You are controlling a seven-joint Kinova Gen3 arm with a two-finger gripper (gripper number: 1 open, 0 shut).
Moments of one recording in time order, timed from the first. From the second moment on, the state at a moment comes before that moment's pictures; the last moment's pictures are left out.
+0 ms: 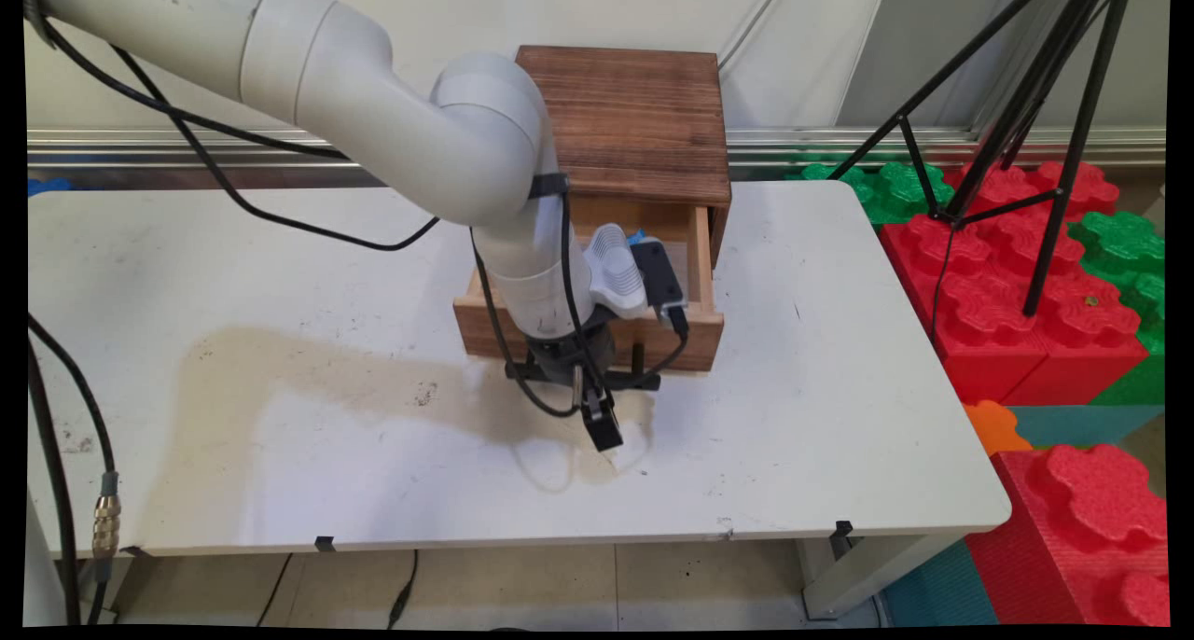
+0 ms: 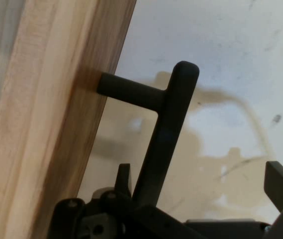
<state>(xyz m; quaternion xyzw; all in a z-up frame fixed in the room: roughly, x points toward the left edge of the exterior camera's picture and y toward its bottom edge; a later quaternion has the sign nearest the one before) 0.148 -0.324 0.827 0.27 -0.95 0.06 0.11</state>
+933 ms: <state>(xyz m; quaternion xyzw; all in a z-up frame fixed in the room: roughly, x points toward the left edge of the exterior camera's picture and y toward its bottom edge) 0.131 -0.275 0.835 0.28 -0.95 0.04 0.11</state>
